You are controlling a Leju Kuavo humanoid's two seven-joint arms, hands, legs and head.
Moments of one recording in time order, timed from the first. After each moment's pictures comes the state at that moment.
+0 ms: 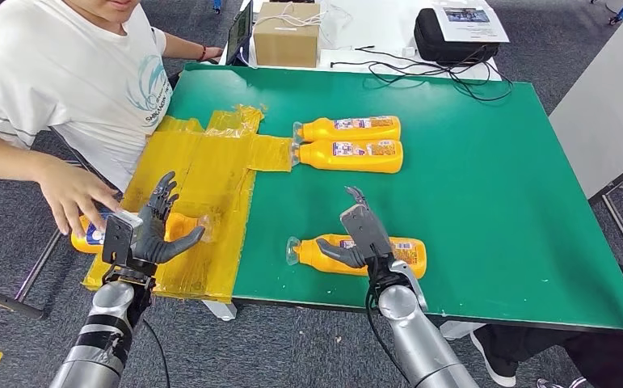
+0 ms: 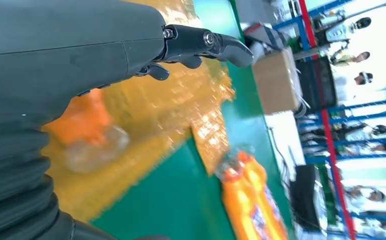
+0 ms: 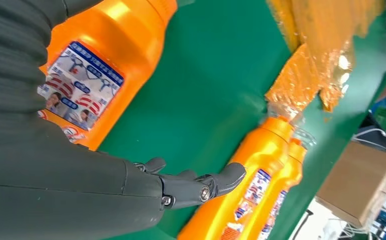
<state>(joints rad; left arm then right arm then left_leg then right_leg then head) -0.30 -0.03 0.05 -0.97 -0.15 -0.14 -0.59 -0.36 0.13 0.34 -1.00 0.41 -0.14 -0.20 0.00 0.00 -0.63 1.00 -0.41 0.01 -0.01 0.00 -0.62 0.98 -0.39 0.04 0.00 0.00</state>
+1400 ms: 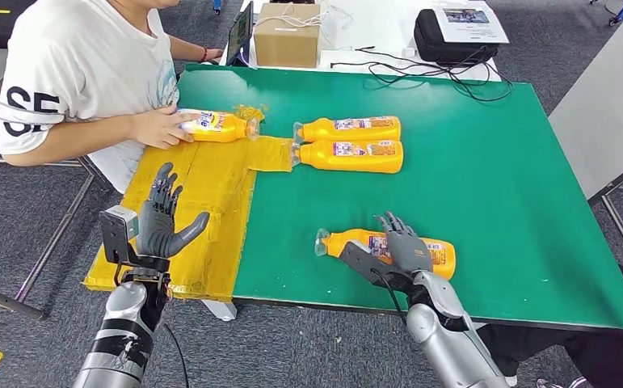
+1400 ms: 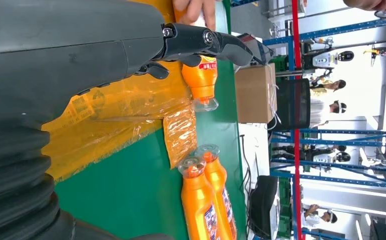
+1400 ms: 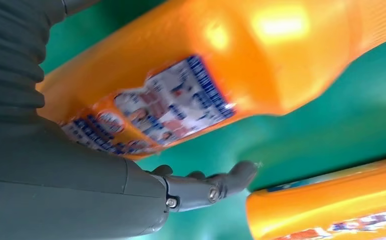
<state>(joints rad) -0.26 -0.13 0.04 -1.09 -0.03 -0.09 -0.53 -0.32 -0.06 0.40 -1.07 0.92 -0.04 0.09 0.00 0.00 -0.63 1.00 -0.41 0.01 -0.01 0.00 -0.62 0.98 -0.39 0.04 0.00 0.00</state>
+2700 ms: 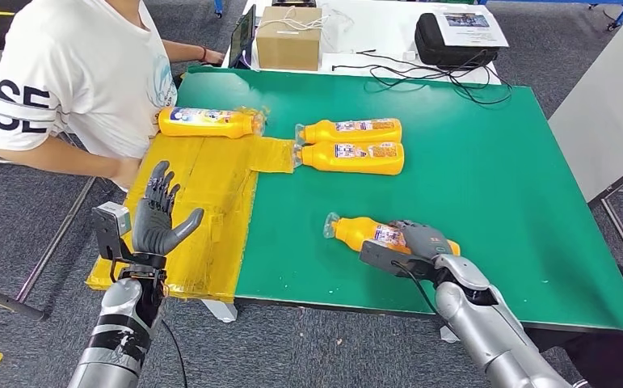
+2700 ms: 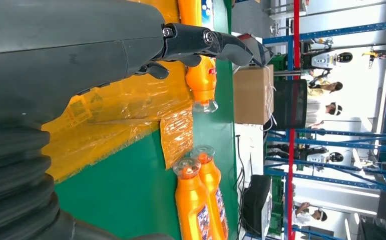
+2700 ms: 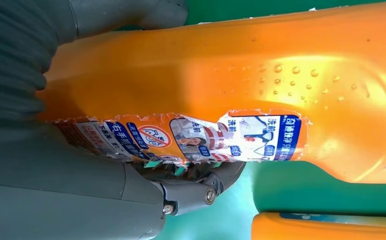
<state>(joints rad) -0.29 -0.12 0.07 -1.05 0.01 -0.13 -0.53 -0.46 -0.22 0.51 -0.93 0.86 0.14 0.03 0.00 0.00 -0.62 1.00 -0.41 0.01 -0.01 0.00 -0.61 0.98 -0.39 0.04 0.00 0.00</state>
